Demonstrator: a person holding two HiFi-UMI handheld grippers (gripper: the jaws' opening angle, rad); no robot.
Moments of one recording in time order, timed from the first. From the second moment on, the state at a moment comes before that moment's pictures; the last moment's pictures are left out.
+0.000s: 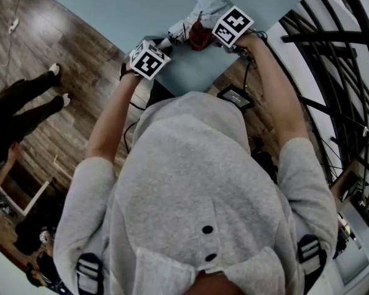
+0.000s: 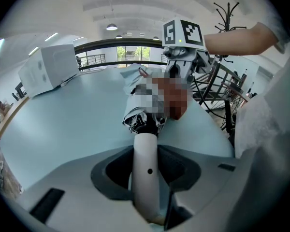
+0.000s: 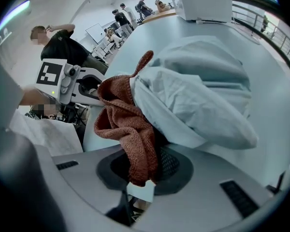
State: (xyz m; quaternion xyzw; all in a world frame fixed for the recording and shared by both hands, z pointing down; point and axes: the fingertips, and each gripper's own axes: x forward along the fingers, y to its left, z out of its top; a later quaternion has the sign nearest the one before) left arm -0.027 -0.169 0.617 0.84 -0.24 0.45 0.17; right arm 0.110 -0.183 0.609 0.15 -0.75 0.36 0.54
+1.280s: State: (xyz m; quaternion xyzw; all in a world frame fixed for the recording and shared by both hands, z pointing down) left arm -0.029 -0.169 0.617 0.84 -0.24 0.46 0.17; right arm 0.218 -0.309 0.534 0.49 -0.71 0.17 0.48
